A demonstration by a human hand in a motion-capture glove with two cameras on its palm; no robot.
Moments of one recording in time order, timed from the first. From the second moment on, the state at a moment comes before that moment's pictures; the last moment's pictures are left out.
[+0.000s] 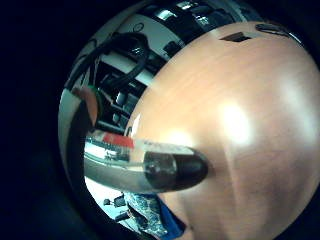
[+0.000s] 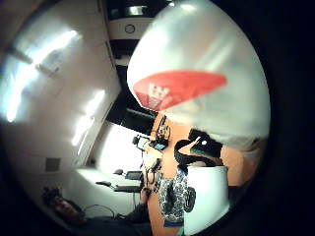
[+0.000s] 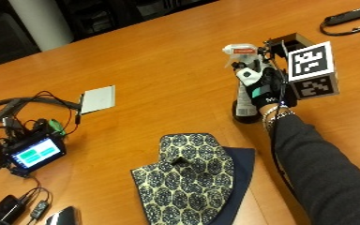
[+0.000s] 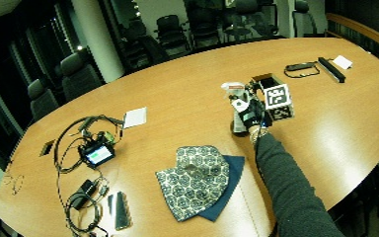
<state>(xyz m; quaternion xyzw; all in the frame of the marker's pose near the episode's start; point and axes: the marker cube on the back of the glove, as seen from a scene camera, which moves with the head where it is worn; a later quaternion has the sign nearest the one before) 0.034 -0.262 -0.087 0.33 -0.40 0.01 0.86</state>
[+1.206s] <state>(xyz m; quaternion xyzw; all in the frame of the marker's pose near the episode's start) 0.077 -0.235 -0.117 0.50 -0.35 -0.05 0.79</state>
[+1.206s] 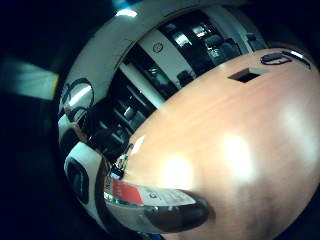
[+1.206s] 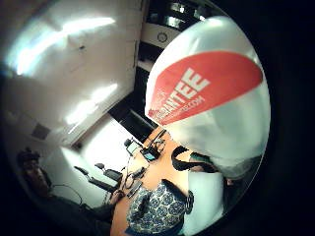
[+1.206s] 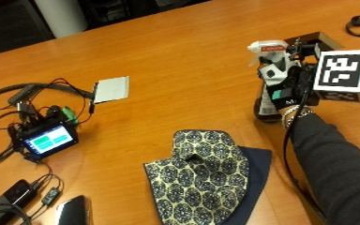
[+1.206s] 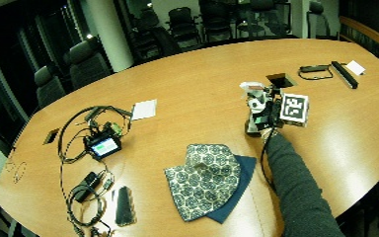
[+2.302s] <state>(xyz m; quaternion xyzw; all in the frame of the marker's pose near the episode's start) -0.040 -0.190 -0.105 0.23 0.11 -0.28 0.93</state>
